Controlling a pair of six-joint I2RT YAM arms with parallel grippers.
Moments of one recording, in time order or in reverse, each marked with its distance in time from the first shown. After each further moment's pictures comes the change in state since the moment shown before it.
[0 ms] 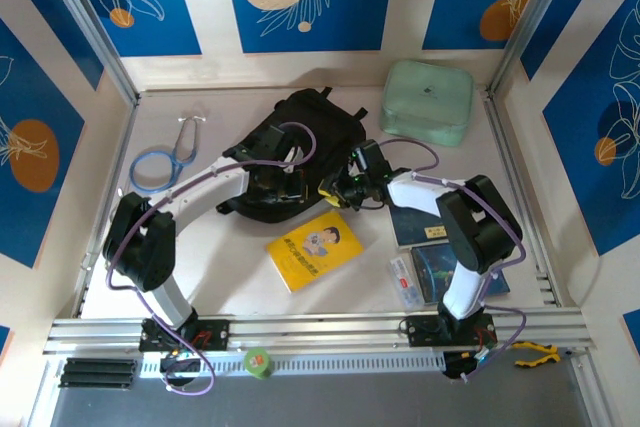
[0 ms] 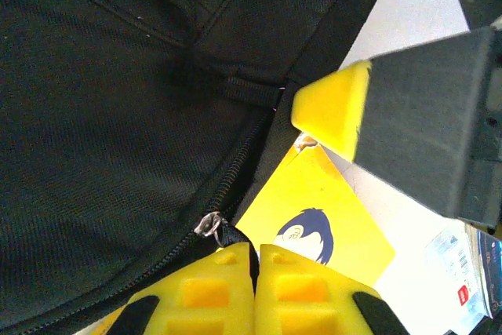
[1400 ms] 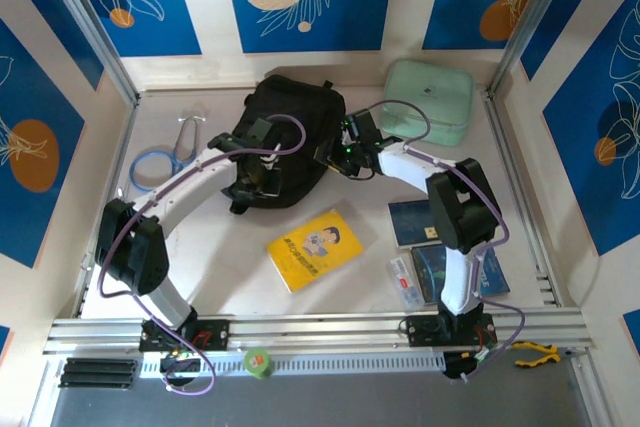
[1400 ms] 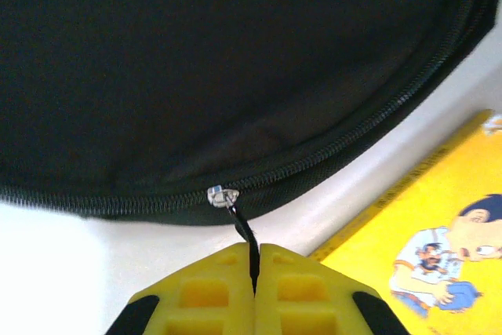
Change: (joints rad) left arm 0.053 -0.032 0.100 -0.277 -0.283 0.210; right arm -0.045 0.132 0.328 -0.182 0.160 -0.310
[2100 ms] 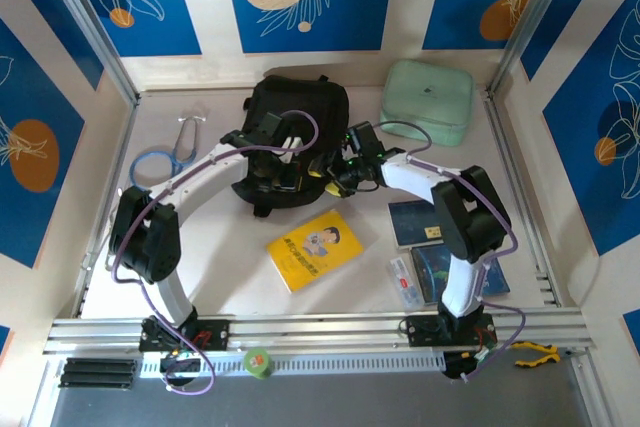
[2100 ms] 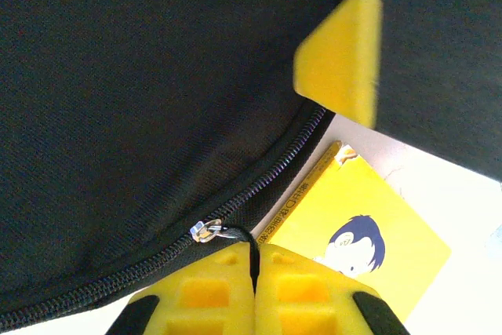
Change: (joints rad) left arm -0.007 0.089 0.035 0.151 0.232 0.007; right arm 0.038 -0.045 -0.105 0.013 -0.173 0.230
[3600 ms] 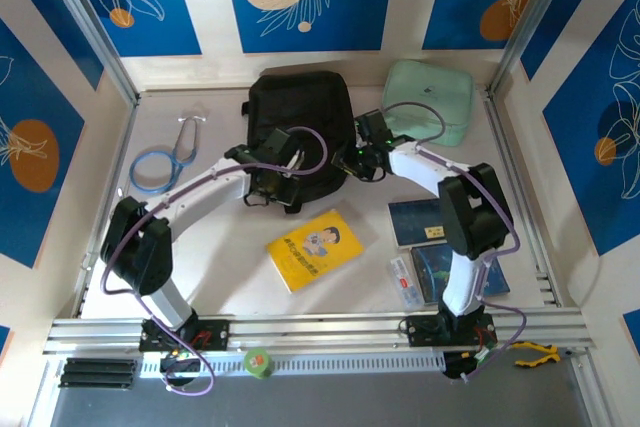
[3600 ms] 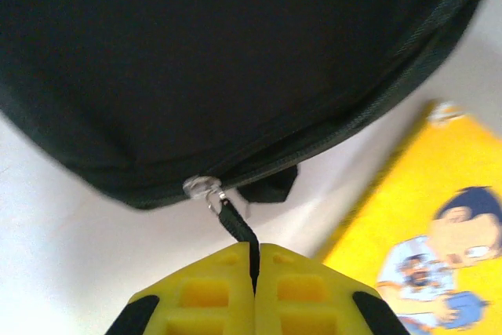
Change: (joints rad) left arm -0.095 -0.076 -0.097 0.018 -0.258 0.115; right arm -0.090 -0.023 0.064 -0.142 0.262 -0.230
